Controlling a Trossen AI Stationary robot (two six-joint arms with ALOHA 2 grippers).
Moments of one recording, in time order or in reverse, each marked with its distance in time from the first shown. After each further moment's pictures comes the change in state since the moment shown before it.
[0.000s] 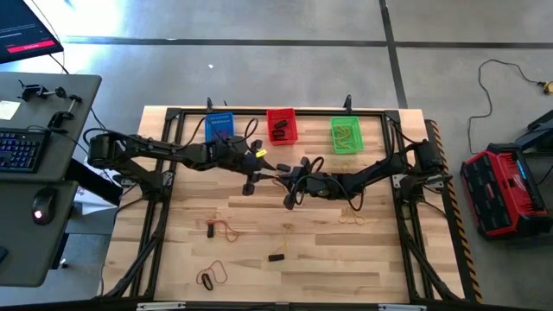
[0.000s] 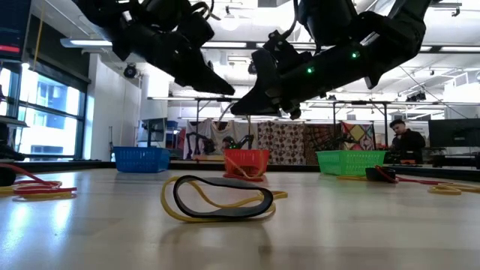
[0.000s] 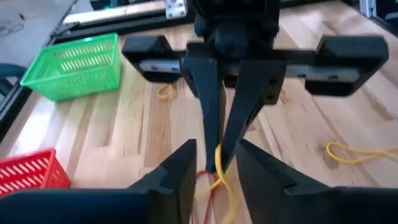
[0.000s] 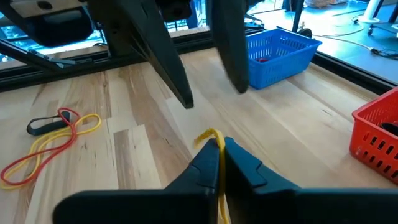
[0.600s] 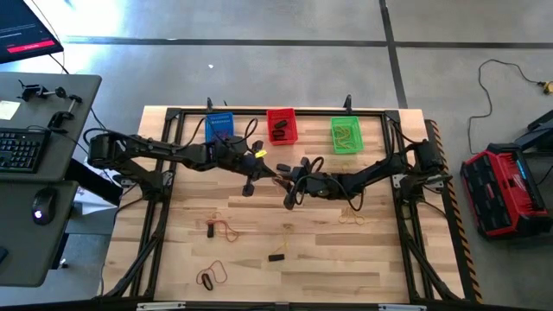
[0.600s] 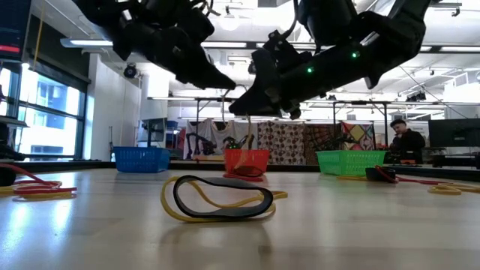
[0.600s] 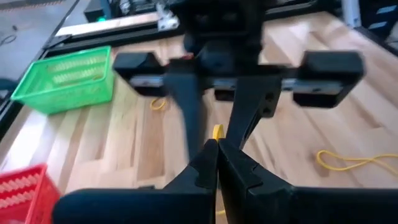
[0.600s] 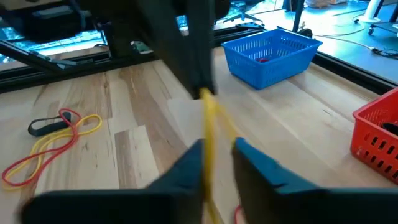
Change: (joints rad) left arm -0.005 0.000 0.000 0.024 0.028 0.000; right arm 0.002 0.001 0.000 0.001 -0.002 0.004
